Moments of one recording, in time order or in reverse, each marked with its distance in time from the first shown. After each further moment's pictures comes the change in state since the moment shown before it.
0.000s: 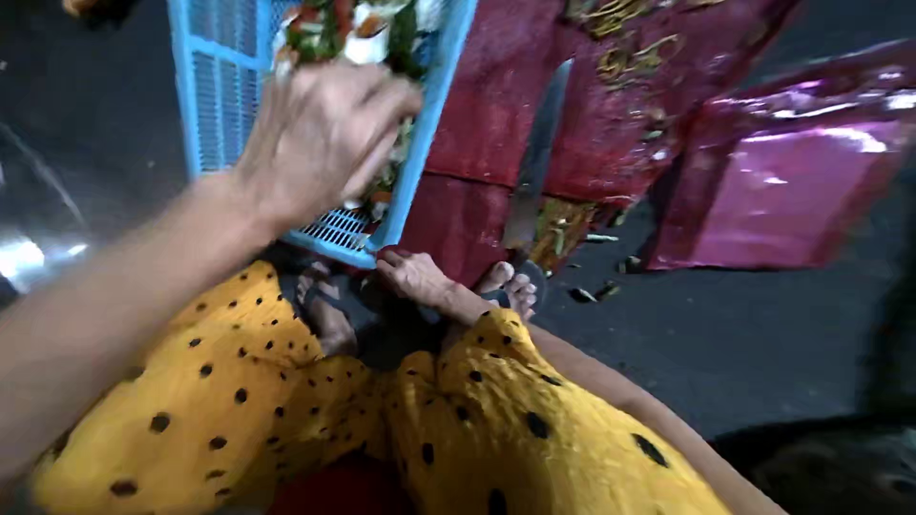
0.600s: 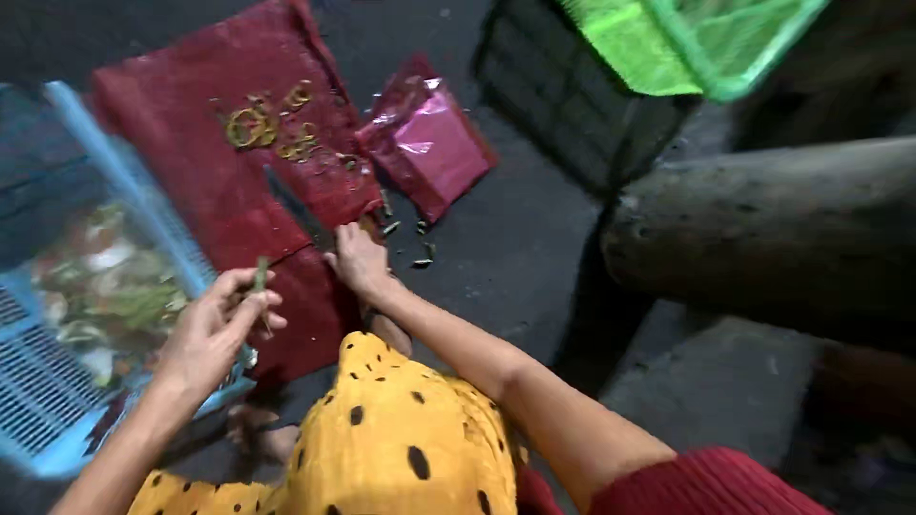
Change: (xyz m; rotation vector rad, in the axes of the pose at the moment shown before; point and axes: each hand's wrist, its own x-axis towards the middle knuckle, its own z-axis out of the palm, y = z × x) left_hand 0.052 0.071 0.057 -1.005 -0.273 -0.119; right_hand -0.078 0.042 -0.096 0.060 0.744 1.034
